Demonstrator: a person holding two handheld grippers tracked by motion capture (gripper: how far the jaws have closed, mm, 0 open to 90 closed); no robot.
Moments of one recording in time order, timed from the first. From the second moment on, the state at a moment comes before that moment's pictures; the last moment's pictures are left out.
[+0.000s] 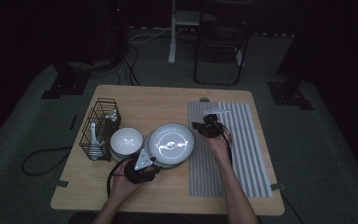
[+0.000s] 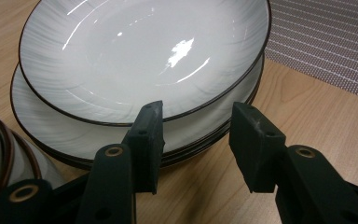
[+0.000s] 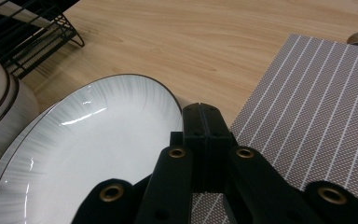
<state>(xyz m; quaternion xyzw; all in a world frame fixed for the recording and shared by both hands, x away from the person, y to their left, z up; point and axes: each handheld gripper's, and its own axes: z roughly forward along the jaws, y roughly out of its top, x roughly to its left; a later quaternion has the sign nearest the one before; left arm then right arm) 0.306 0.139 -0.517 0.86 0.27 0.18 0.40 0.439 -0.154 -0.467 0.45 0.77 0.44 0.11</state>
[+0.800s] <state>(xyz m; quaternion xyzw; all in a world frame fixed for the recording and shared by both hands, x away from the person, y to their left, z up) 0.310 0.133 -0.521 0.86 0.26 0.16 0.40 0.460 -0.153 -0.515 0.49 0.74 0.45 -0.05</state>
